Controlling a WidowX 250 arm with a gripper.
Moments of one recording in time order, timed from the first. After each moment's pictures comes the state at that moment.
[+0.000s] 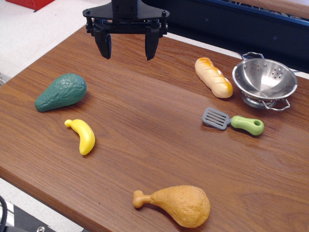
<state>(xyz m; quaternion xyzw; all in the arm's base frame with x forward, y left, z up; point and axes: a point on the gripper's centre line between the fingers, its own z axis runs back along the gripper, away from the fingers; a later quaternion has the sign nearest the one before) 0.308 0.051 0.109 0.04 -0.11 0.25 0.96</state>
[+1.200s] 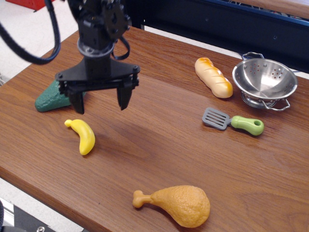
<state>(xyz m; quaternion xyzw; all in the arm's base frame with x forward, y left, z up) 0.247 0.072 0.052 0.06 -0.10 0.37 0.92</state>
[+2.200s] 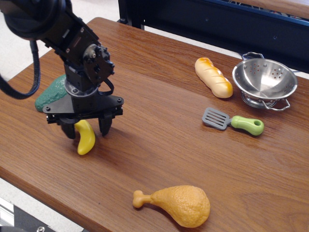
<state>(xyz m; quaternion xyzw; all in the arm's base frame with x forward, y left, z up) 0.233 0.081 0.011 0.08 -0.12 0.36 0.92</state>
